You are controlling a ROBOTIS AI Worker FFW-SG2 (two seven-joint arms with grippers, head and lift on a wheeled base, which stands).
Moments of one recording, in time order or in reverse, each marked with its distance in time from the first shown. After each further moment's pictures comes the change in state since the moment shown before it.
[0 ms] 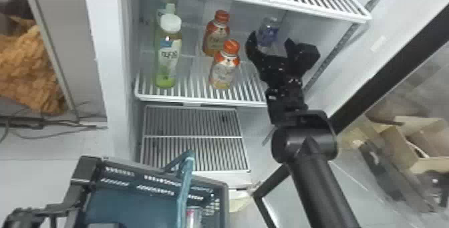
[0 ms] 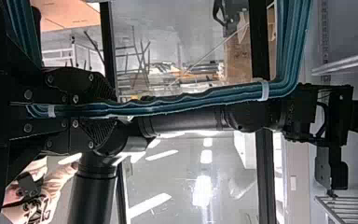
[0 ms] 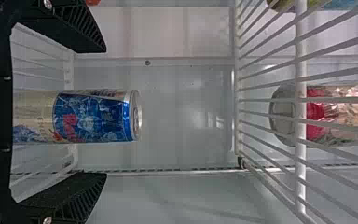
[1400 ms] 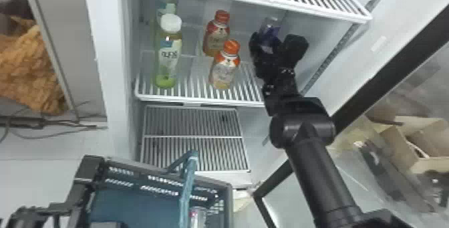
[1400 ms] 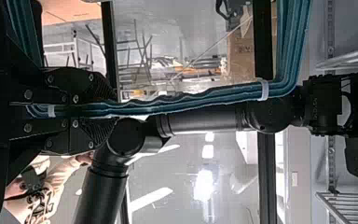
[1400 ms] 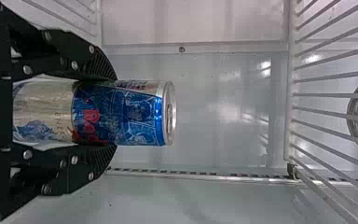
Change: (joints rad) left arm -0.011 0.001 -0.014 0.016 0.023 0.000 -0.002; right arm -0.108 -0.017 0.044 0.112 -0.016 0.130 -0.042
